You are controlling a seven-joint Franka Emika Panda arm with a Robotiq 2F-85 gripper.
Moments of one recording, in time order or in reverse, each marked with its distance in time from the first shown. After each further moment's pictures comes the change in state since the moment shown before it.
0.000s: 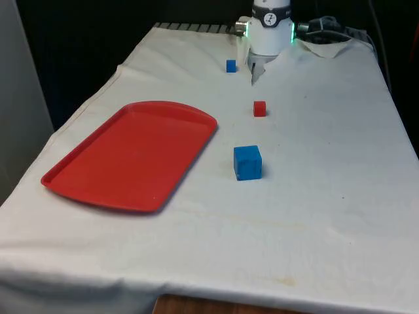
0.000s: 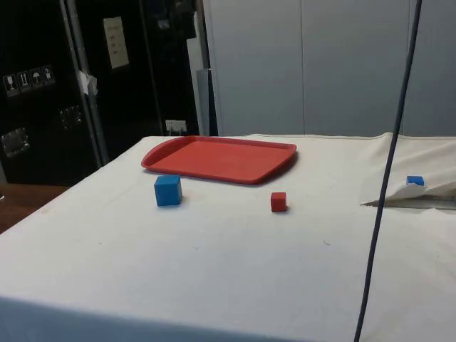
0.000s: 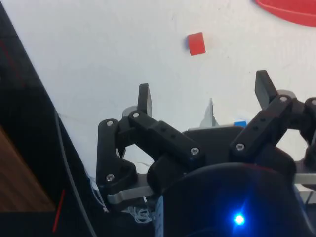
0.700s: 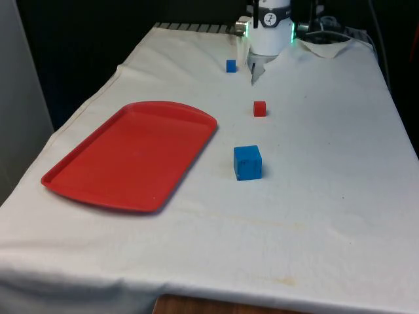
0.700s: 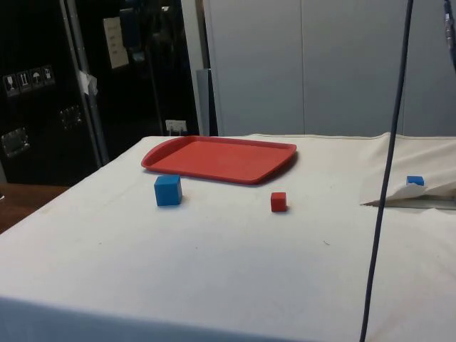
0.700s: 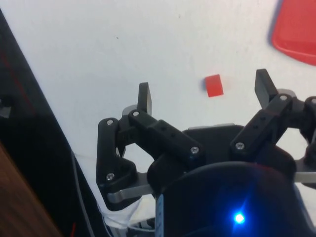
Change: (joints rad) arm 0.000 0.134 0.017 0.014 0.091 0.158 0.001
